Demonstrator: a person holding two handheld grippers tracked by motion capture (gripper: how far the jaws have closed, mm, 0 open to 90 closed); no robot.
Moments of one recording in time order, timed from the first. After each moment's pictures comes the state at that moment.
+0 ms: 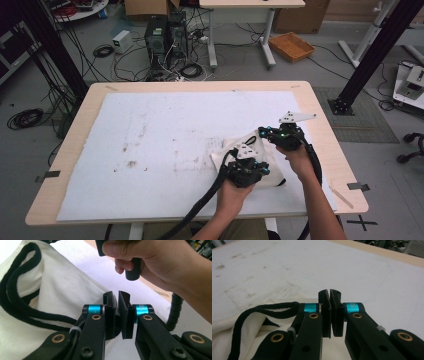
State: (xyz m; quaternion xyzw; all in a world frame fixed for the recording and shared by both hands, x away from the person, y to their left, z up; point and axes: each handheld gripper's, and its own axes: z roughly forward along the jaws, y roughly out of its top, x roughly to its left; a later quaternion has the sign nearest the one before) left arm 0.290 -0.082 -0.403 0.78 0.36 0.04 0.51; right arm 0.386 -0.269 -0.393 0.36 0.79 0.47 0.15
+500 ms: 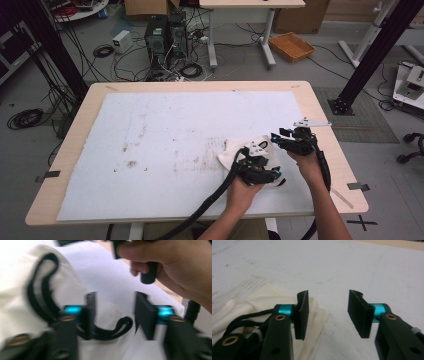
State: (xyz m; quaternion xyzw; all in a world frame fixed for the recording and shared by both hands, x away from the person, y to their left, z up) left arm 0.303 -0.086 -0.414 0.78 0.36 0.05 0.51; right arm 0.379 -0.304 -0.411 0.44 0.76 0.44 0.19
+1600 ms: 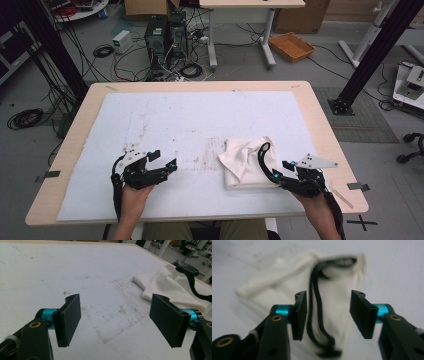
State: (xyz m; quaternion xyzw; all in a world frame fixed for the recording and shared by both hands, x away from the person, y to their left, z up) left arm 0.279 0.185 -0.421 0.69 0.45 0.18 0.54; right arm 0.264 -0.284 -0.409 0.42 0.78 0.42 0.20
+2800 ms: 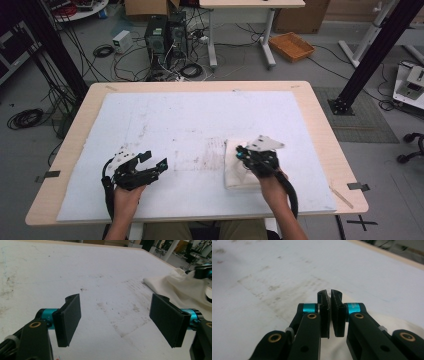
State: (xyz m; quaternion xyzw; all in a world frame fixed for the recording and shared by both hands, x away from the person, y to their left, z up) left arm 0.279 0.206 -0.430 0.68 0.46 0.18 0.54; right arm 0.303 -0.185 -0.395 0.36 0.79 0.42 0.24
